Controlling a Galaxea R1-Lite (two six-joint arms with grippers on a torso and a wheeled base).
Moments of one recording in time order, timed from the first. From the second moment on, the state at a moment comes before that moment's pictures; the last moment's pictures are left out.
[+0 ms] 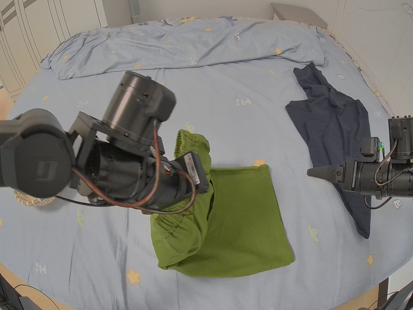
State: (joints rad) left arm -0.76 1.72 -1.32 0.30 0.04 -0.87; right arm 0.29 1.46 -0.76 -0.17 0.30 0.34
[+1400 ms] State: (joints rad) left arm -0.92 1.99 -1.34 -0.05 0.11 -0.98; right arm 0.28 1.47 -0.76 -0.17 0.30 0.34
